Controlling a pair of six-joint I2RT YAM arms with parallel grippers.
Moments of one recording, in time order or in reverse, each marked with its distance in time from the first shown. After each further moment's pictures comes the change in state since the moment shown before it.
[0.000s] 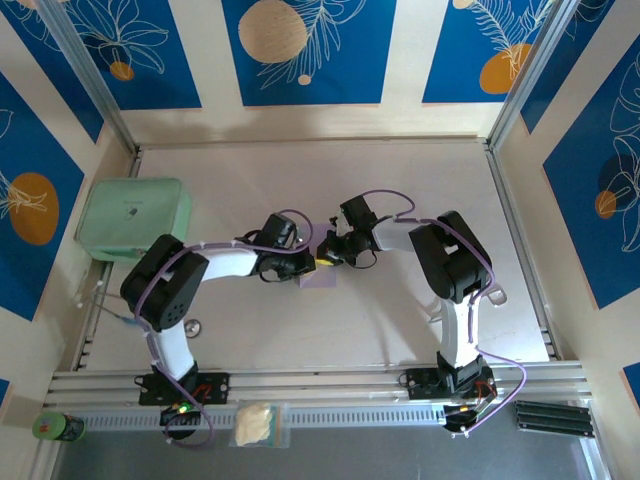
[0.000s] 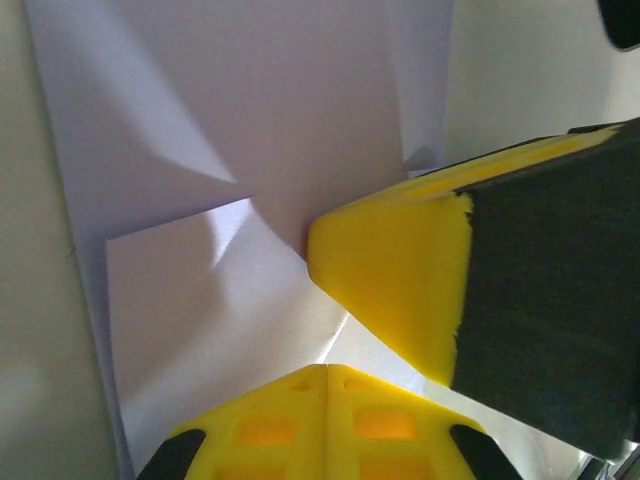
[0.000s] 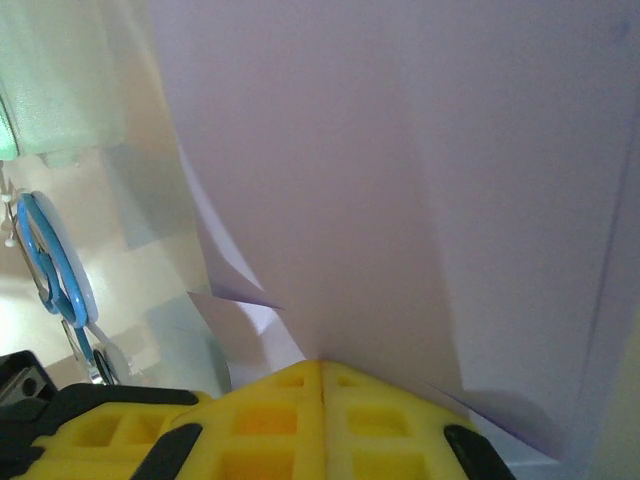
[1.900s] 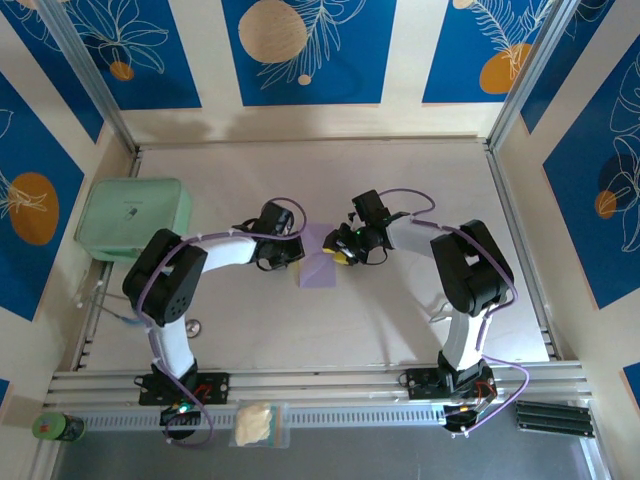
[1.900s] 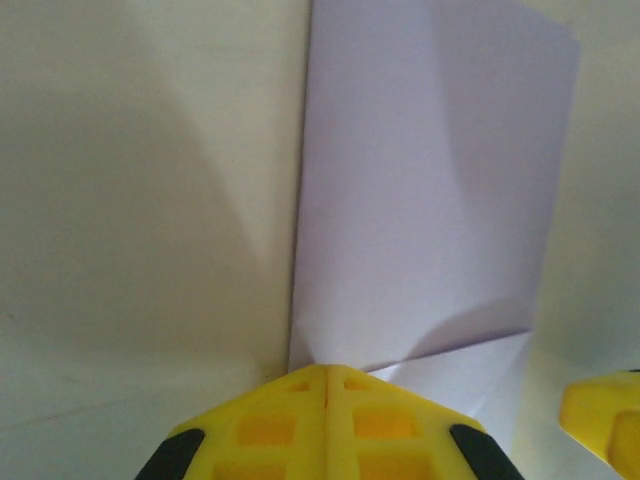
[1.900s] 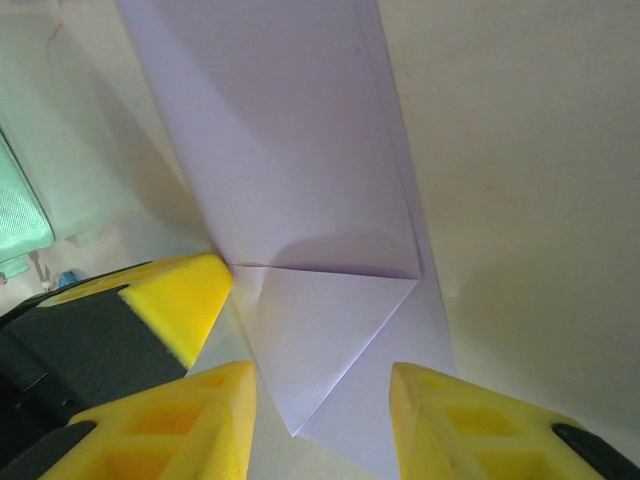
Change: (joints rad) left arm 0.065 0.033 0.101 -0.128 -0.193 0.014; right arm -0.039 -0.152 -0.048 -0.102 0.093 0.194
